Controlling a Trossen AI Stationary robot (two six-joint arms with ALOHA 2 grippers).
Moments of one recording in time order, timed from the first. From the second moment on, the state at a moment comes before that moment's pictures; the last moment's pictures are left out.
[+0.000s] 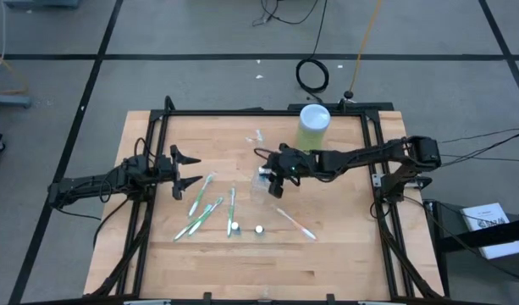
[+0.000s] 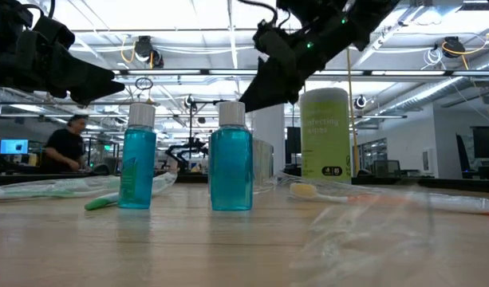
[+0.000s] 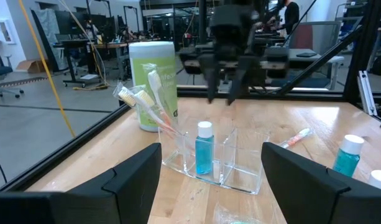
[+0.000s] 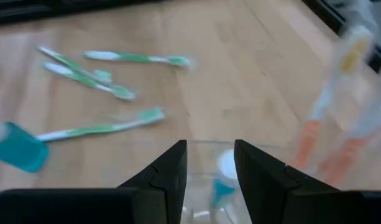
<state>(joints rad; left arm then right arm) 0.16 0.05 0.02 0.02 0.02 0.04 -0.05 1.64 1.02 0.03 0.10 0.14</state>
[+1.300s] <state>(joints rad) 0.16 0.05 0.02 0.02 0.02 0.04 0.10 1.74 1.16 -0.19 0.13 0.09</state>
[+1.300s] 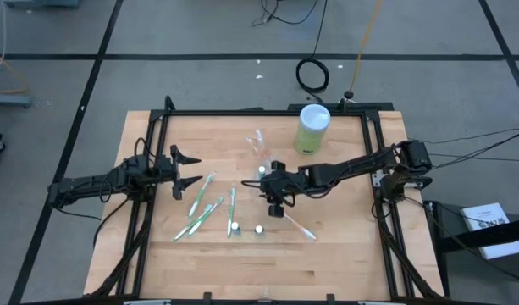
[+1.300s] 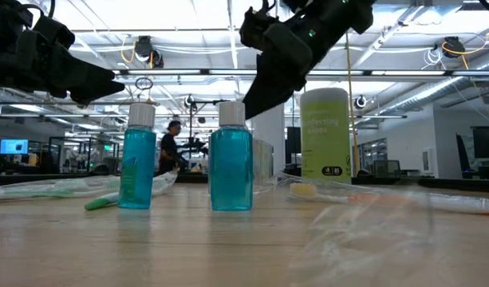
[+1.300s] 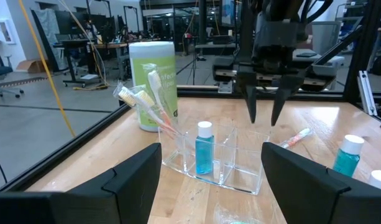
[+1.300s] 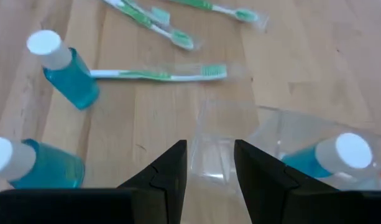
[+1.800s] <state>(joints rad) 0.16 0.05 0.02 0.02 0.02 0.04 0.18 1.67 1.17 -0.54 0.13 0.36</state>
